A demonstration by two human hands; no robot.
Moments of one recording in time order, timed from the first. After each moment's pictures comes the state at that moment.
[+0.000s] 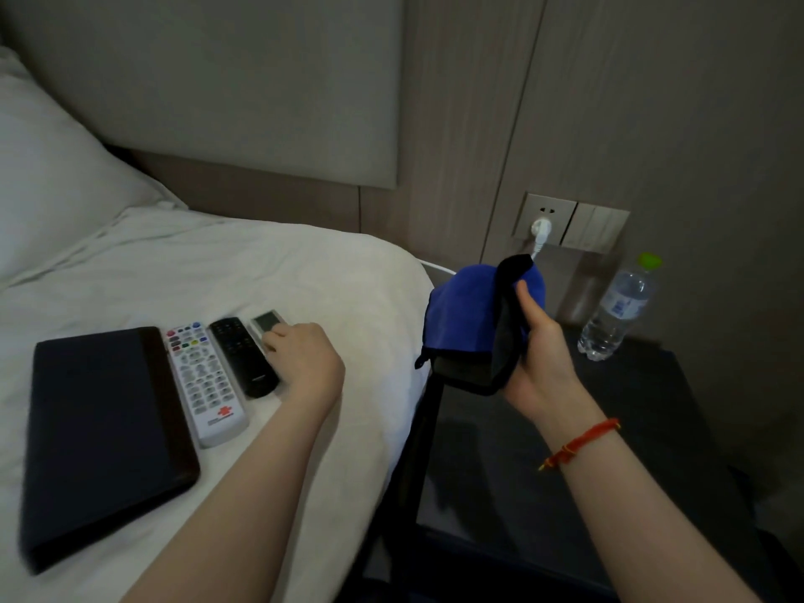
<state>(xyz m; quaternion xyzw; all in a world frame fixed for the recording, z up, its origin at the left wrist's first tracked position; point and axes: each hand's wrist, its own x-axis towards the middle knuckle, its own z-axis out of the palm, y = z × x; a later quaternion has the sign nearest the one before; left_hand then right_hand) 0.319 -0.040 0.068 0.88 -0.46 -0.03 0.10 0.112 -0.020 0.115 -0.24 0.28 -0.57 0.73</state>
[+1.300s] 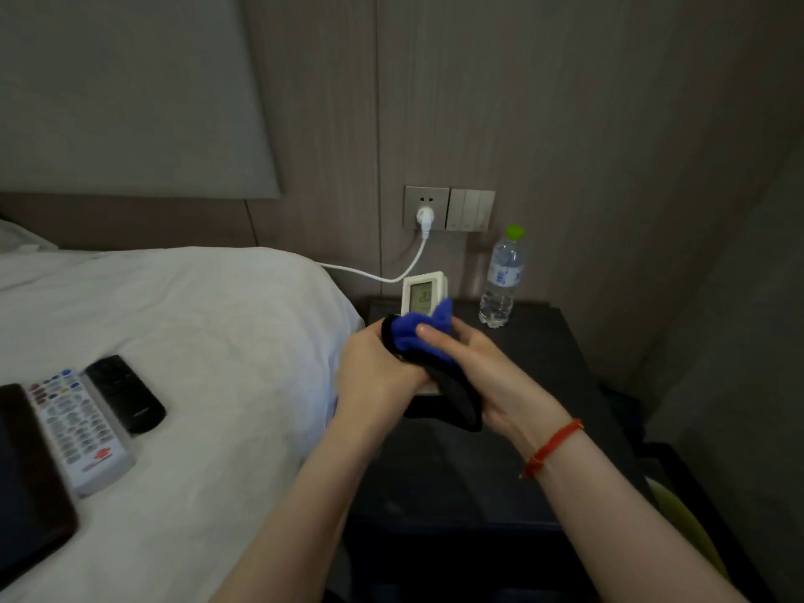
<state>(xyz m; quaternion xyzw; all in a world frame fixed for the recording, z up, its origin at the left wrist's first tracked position) 0.157 0.050 0.135 0.53 -0.58 -0.41 0.46 0.040 0.044 0.128 -0.35 0.41 -0.50 0.68</state>
